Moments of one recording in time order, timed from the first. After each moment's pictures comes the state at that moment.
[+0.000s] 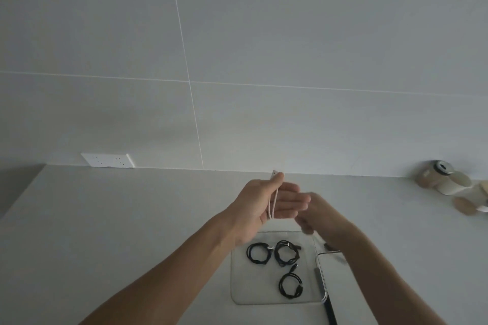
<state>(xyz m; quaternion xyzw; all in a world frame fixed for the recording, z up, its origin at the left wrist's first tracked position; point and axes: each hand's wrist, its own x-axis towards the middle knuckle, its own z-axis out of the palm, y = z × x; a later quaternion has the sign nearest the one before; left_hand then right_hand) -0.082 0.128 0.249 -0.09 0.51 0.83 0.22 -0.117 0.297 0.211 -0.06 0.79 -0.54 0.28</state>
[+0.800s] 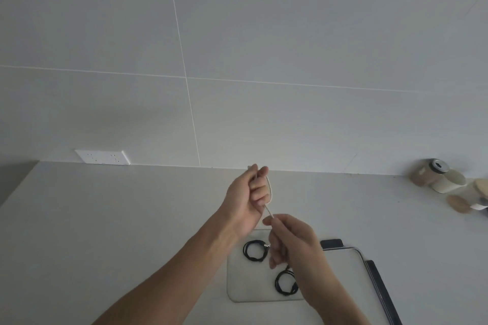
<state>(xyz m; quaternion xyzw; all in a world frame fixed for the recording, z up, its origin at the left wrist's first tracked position) -0.098 0.122 0.219 -0.20 0.30 0.92 0.15 -0.033 0.261 0.208 0.05 0.67 -0.72 0.19</state>
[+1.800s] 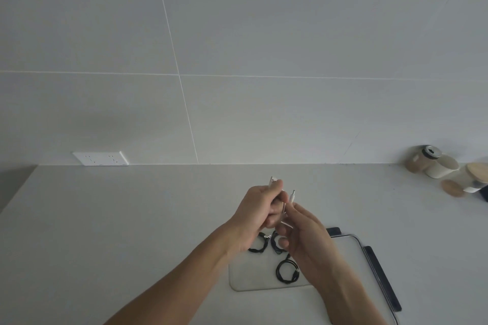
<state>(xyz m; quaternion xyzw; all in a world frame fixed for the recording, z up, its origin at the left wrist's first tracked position) -0.061 0.143 0.221 -0.09 0.62 0.75 0.20 -0.037 0.276 0.204 0.11 0.53 -0.80 0.24</state>
